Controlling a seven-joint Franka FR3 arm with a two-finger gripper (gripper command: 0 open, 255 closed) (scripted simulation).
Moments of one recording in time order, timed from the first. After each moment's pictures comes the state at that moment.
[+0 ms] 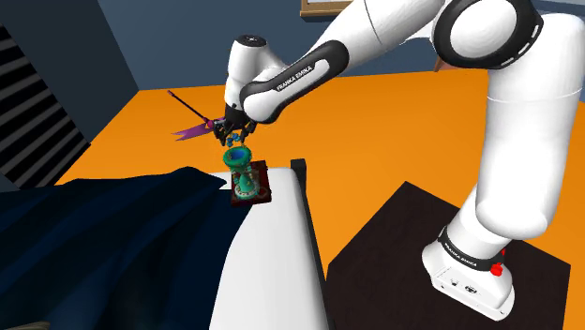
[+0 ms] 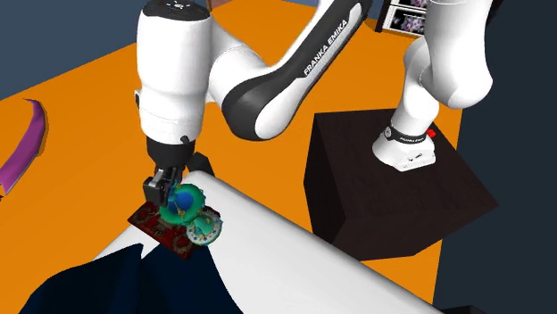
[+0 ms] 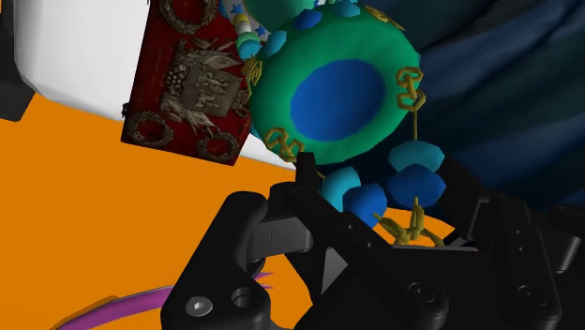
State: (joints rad) arm 0.05 0.38 0.32 -1.81 -0.19 2.55 0.68
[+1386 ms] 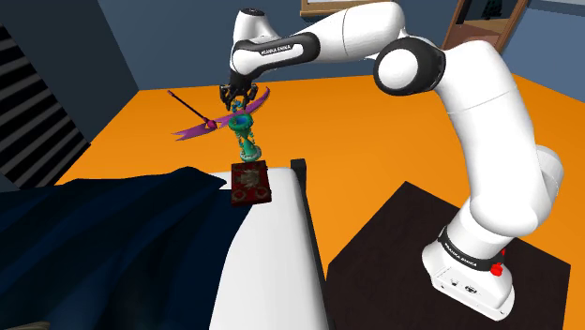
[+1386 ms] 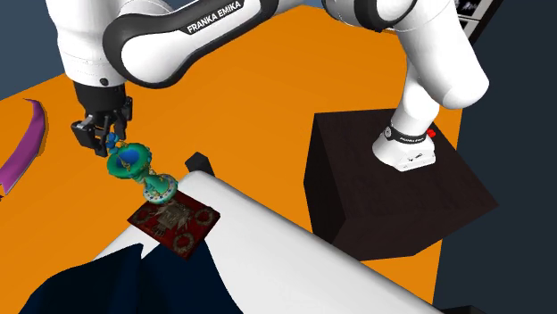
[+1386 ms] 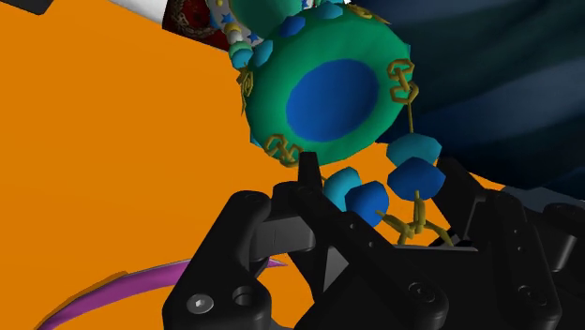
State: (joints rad) arm -0.05 0.75 0.29 -1.13 -0.15 2.23 0.41
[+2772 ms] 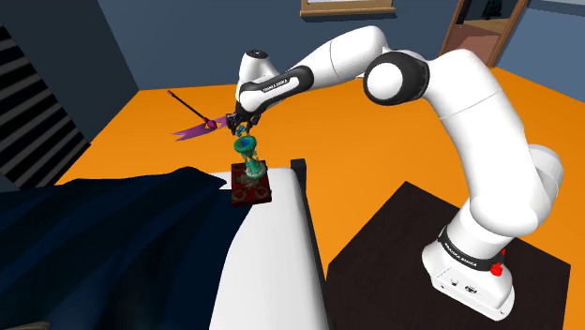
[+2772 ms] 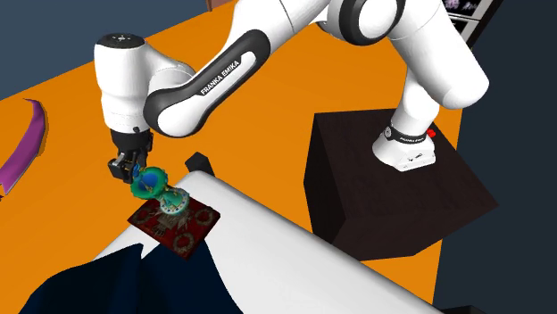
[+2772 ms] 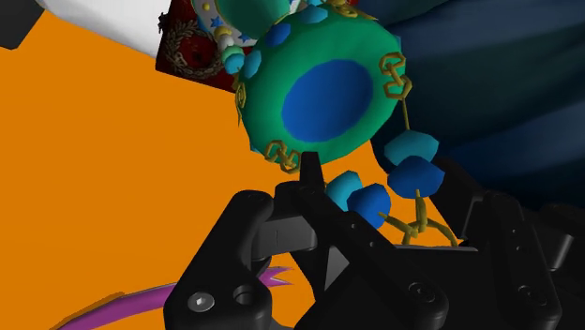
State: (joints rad) arm -0.05 0.85 0.27 -1.24 -0.17 2.44 0.42
